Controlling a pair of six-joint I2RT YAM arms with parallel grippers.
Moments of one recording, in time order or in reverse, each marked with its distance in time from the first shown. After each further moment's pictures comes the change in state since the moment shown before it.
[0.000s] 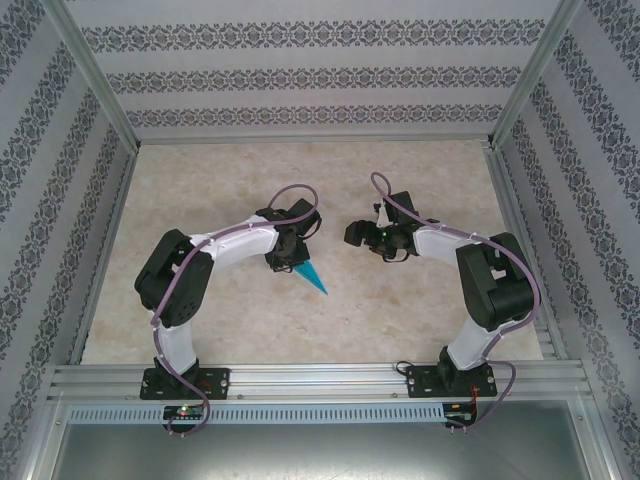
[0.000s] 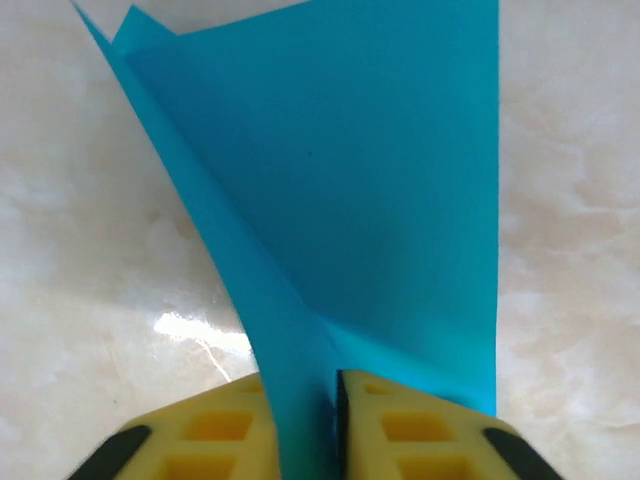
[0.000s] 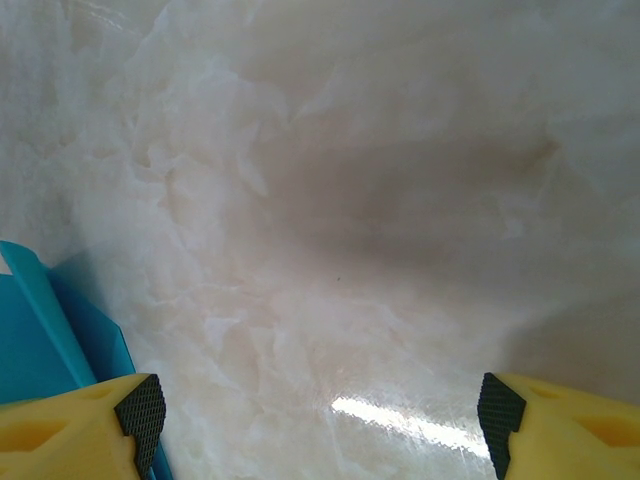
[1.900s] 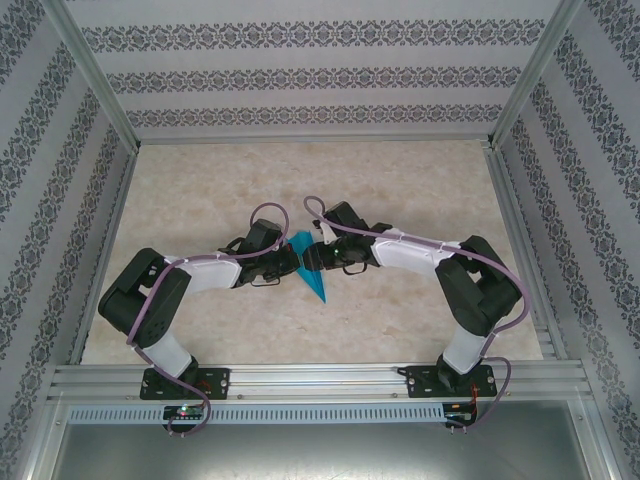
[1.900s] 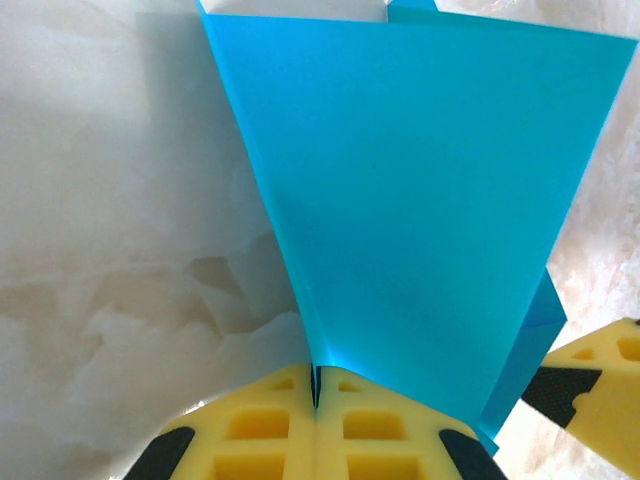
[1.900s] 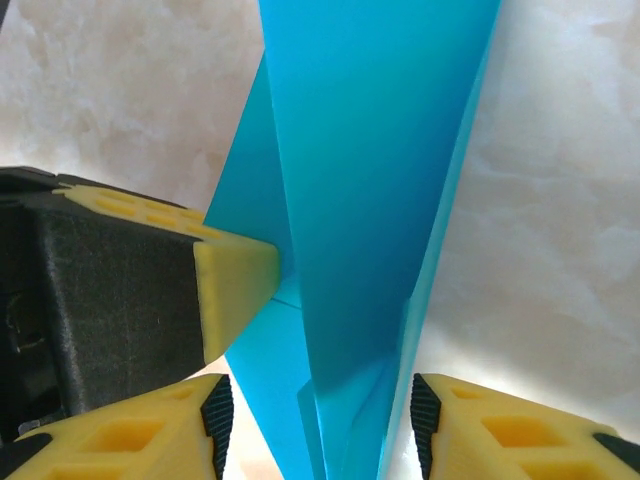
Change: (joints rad) left arm 0.121 -0.213 -0.555 0.842 0.335 0.107; right arm 0.376 0.034 0.154 -0.128 0.106 -0.141
